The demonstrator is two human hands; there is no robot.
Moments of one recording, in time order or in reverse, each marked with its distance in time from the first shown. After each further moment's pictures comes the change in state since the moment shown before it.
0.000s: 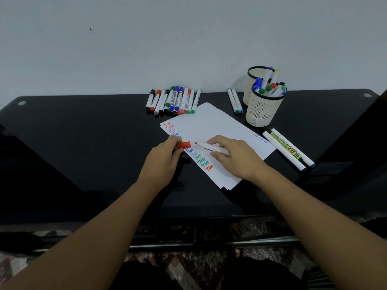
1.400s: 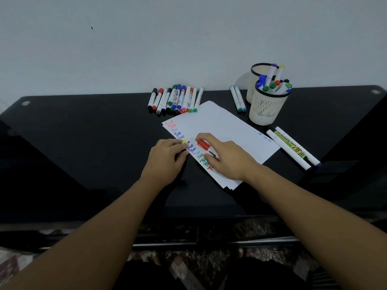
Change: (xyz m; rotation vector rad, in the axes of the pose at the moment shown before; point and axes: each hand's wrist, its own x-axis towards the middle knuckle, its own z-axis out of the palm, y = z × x) left_hand 0.005 -0.009 0.010 0.136 0.024 0.033; right_hand 0.014 -0.007 0.018 -0.085 -0.047 -0.175
